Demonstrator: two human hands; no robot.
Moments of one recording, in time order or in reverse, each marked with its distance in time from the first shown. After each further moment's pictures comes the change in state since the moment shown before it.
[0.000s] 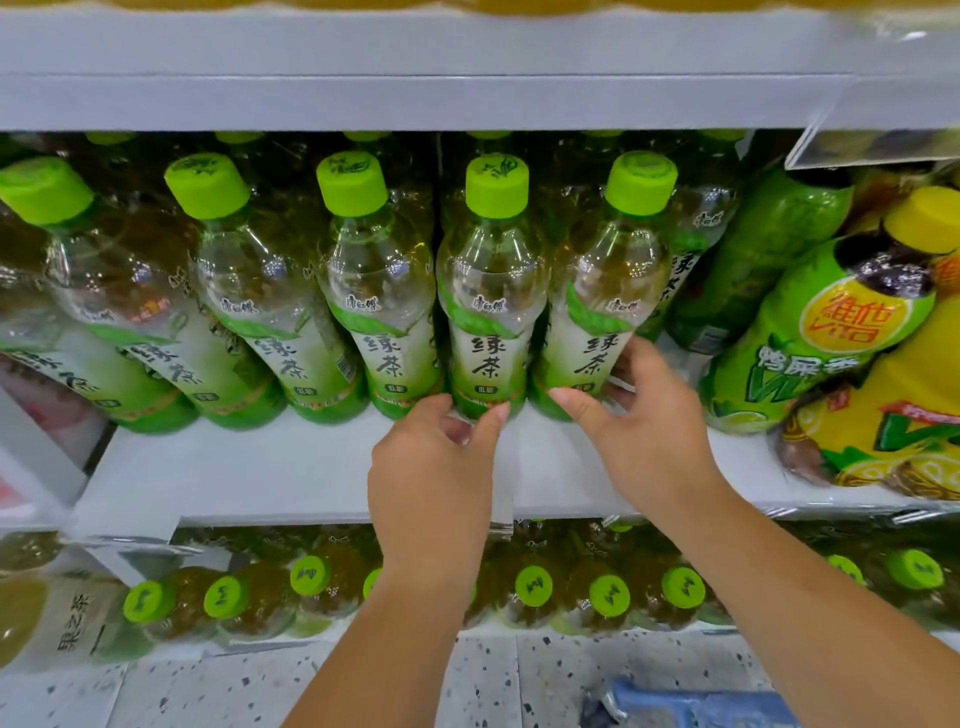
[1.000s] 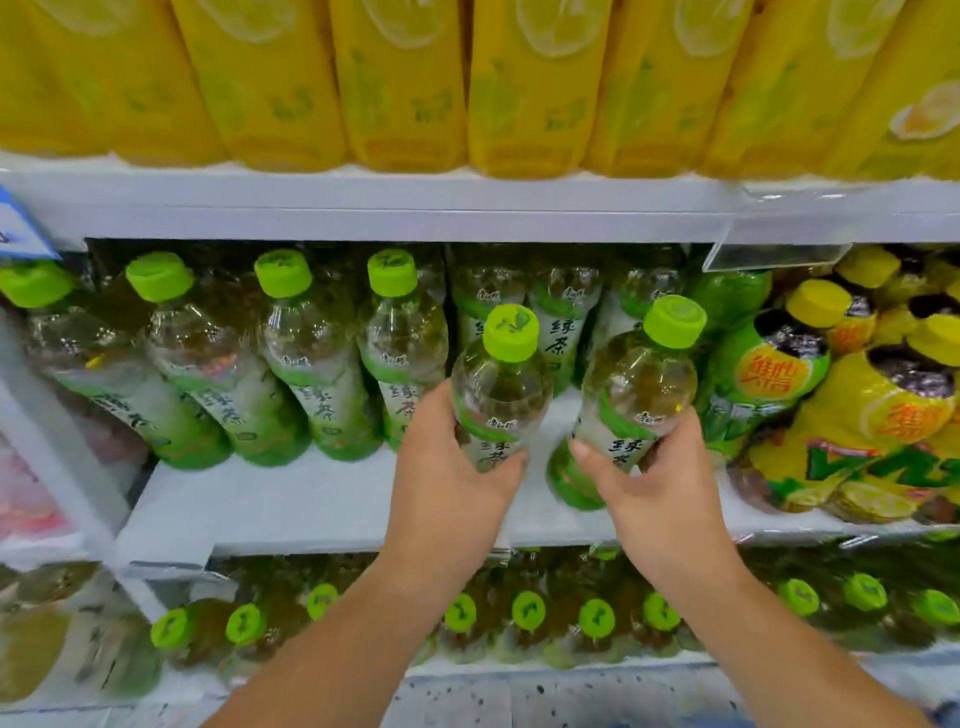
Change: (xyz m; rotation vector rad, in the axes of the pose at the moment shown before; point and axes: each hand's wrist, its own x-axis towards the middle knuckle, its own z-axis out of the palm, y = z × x) left_hand -0.001 0.040 -0.049 -0.373 -0.237 0.336; right_hand -0.045 -0.051 -0.026 0.086 0.125 0.059
